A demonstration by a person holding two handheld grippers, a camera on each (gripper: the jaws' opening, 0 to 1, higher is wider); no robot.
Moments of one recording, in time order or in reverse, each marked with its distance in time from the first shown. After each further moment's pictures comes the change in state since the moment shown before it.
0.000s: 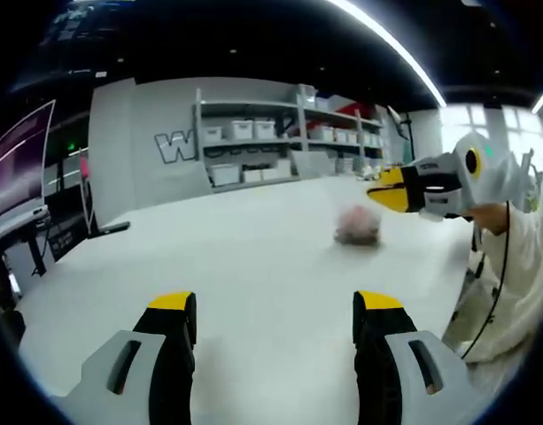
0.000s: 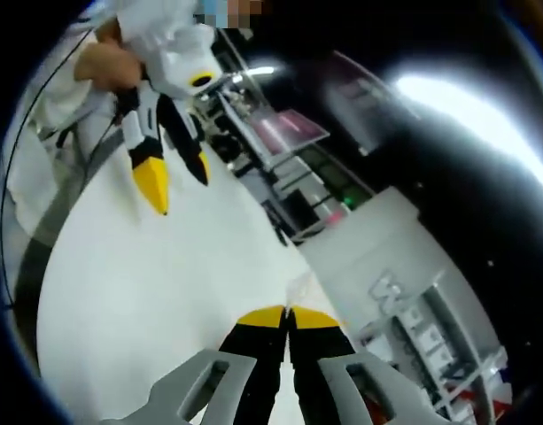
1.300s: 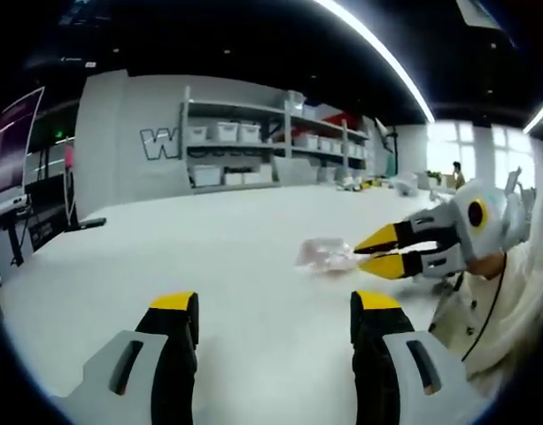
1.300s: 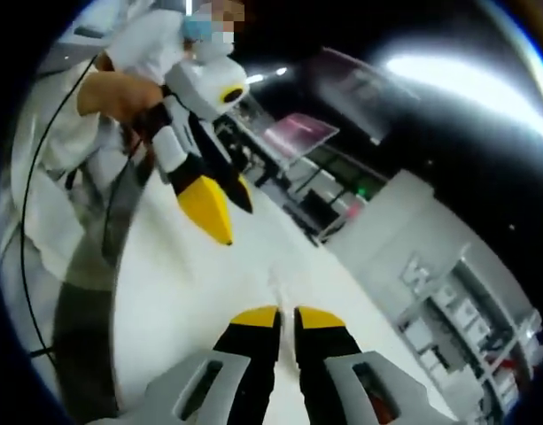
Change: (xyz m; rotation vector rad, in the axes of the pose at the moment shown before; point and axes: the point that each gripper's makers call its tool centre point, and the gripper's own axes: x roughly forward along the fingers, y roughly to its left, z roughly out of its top) left arm 0.008 -0.031 0.008 -0.062 -0.025 -0.105; right arm -0.013 0.058 0.010 0.187 -0.033 0.090
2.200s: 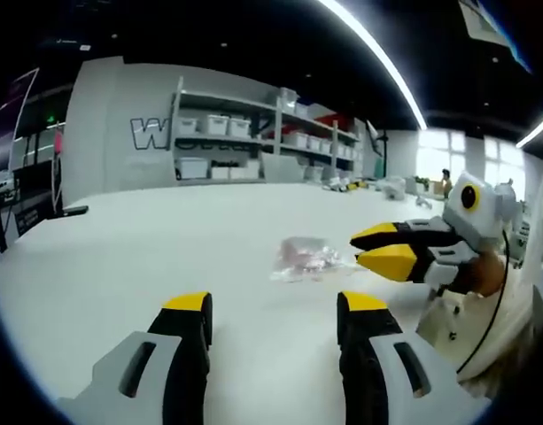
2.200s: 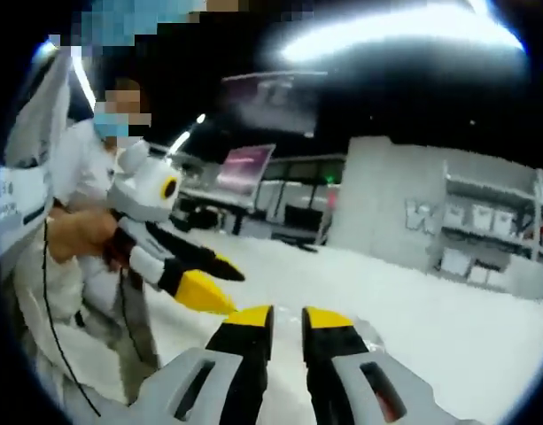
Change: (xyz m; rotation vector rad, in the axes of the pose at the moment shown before) left arm 0.011 -0.021 -0.005 -0.050 0.023 -0.082; right arm -0.012 -0.012 0.014 0.664 -0.116 -0.067
